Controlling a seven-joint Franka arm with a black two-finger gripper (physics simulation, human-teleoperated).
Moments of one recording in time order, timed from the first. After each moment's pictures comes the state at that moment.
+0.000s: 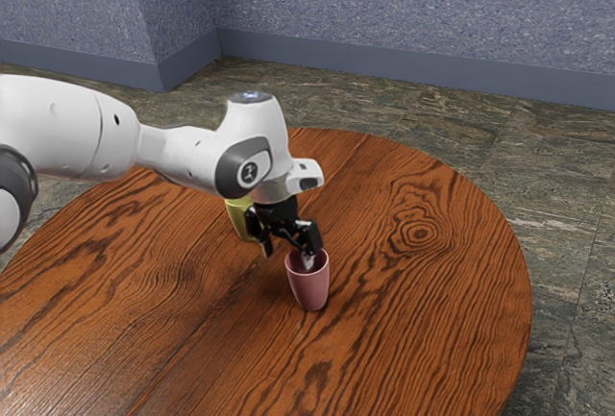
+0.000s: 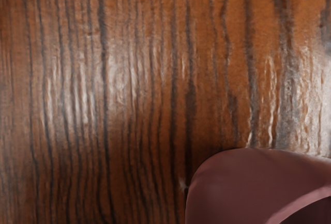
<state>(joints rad) -0.12 0.40 -0.05 -1.86 -0.09 2.24 -0.06</state>
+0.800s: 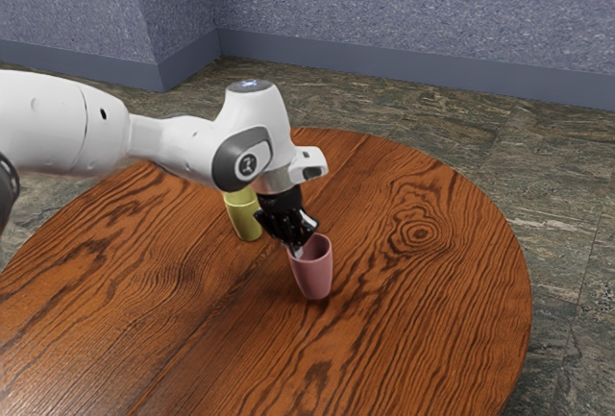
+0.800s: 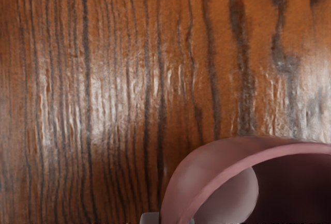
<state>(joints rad) -0.12 0.34 -0.08 -1.88 -0.07 2.25 -0.09</state>
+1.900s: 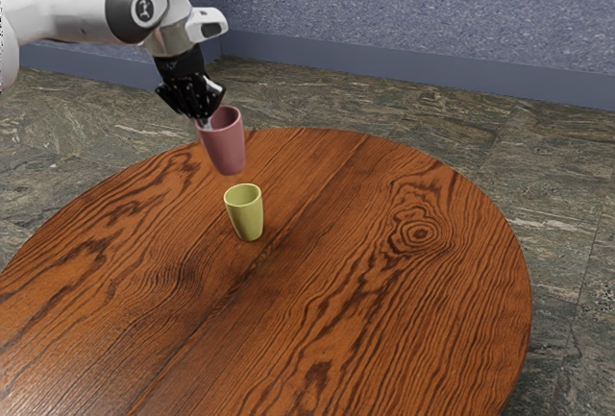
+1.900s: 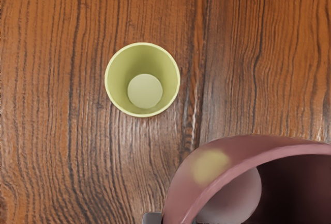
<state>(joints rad) -0.06 0.18 0.14 -1.55 -0.06 1.82 -0.02</state>
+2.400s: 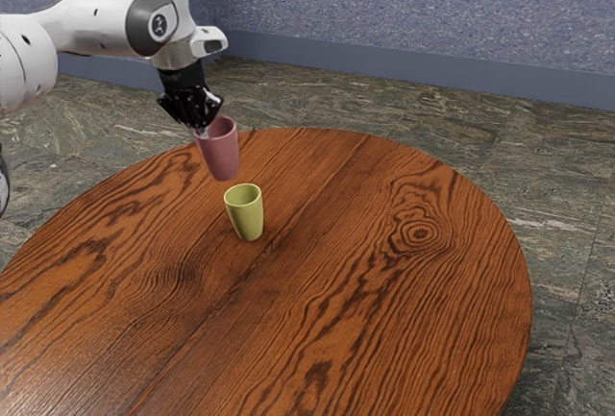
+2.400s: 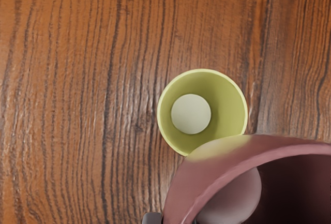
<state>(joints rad) 0.01 0.37 0.14 -1.39 -0.07 1.81 0.02</state>
